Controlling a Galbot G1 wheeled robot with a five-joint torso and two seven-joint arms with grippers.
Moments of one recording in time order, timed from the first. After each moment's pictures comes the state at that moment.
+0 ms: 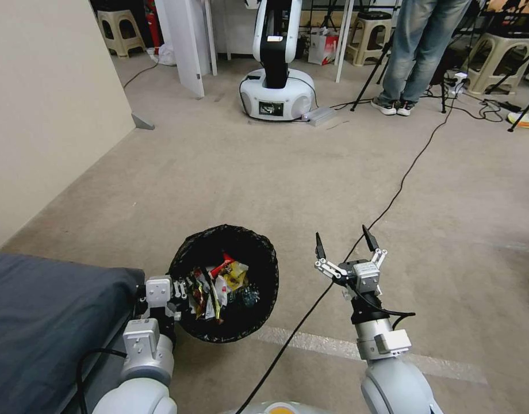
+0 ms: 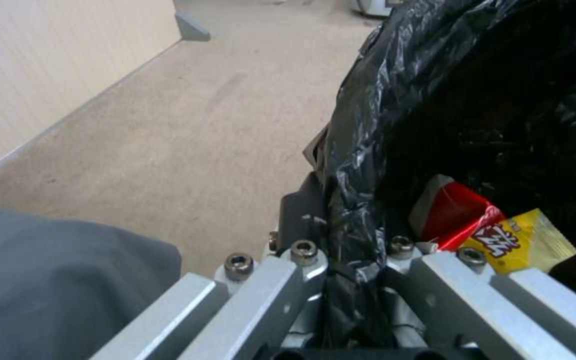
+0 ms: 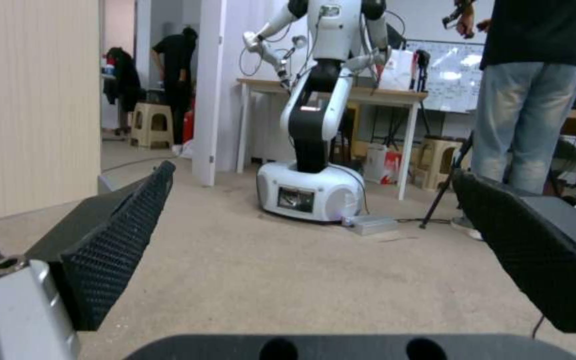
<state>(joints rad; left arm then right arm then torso) 1.78 -1.45 -0.45 -2.37 -0.04 0.39 -0.27 -1.57 1.32 0.30 2.07 -0.05 0.30 0.19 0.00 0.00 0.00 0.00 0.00</state>
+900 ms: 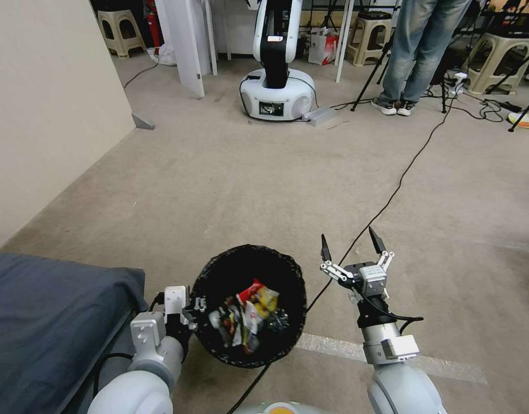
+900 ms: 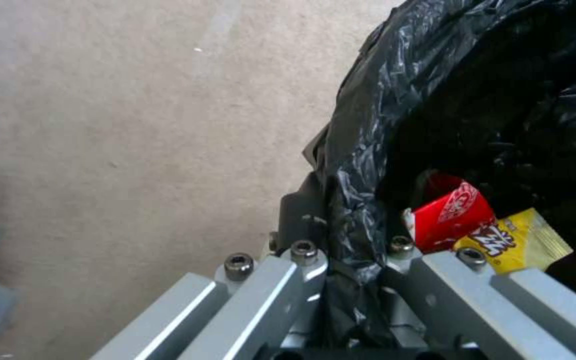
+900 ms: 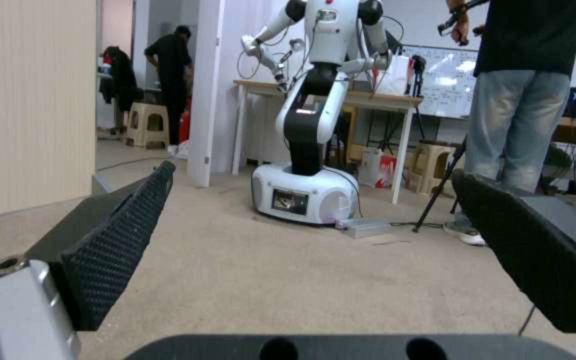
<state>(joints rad) 1.69 -1.37 -0.45 -2.37 -0.50 0.68 -0.29 -1.60 1.33 0.33 2.08 -0.06 0.32 0.17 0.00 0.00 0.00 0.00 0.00</state>
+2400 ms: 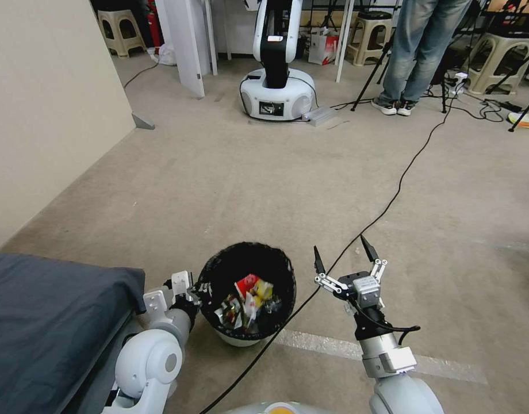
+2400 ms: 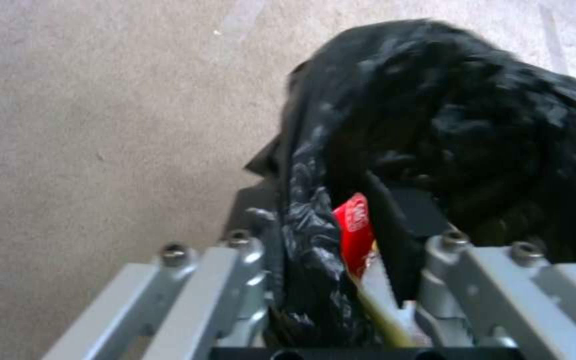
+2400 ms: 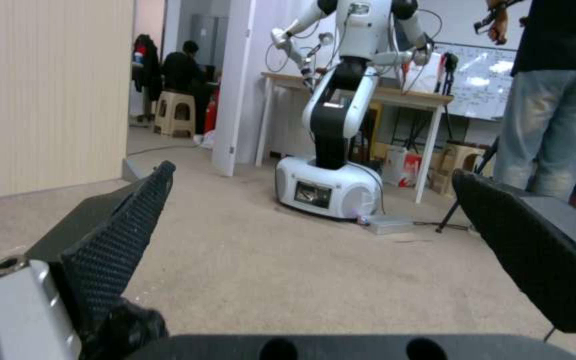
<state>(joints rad) 1.50 -1.43 -0.50 -2.11 -0.57 0.65 -0.27 -1.64 1.32 0.32 2.07 -0.09 0.35 0.12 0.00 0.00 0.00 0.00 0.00</state>
